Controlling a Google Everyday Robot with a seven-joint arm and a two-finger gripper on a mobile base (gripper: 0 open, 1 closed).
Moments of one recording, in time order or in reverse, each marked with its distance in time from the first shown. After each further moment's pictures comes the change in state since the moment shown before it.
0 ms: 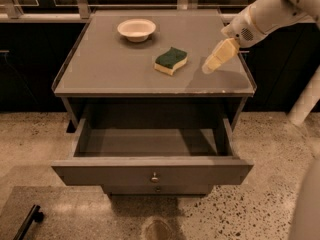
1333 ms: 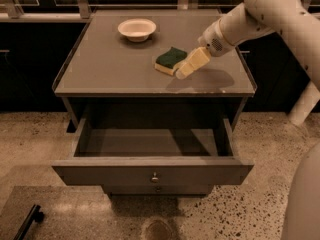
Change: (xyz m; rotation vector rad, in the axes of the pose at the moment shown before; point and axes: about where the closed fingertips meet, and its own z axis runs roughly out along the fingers) arm -0.032 0.019 0.067 -0.041 -0.060 0.042
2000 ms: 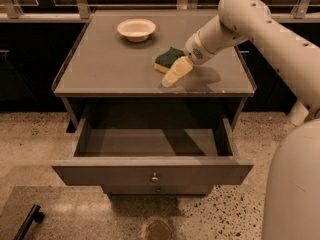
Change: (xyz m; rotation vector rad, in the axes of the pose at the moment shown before) arm -0.001 0.010 0.059 -0.037 0.049 0.003
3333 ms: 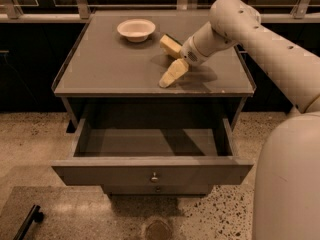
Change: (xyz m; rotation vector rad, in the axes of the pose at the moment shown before) arm 0.006 -0.022 0.025 0.070 0.029 0.019
